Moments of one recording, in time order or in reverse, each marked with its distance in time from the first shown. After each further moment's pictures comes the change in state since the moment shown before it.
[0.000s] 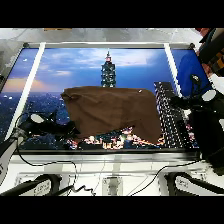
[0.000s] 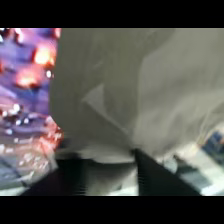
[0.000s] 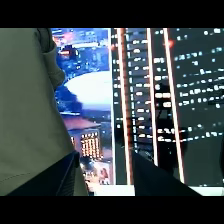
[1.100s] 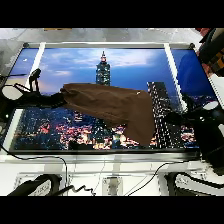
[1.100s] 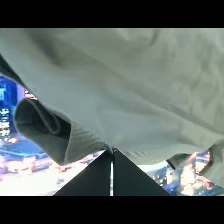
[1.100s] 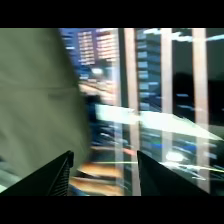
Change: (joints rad) left arm -0.018 0.123 0.467 0.159 -0.079 0.090; right arm -0.133 -0.061 -0.185 0.301 0.267 -0.284
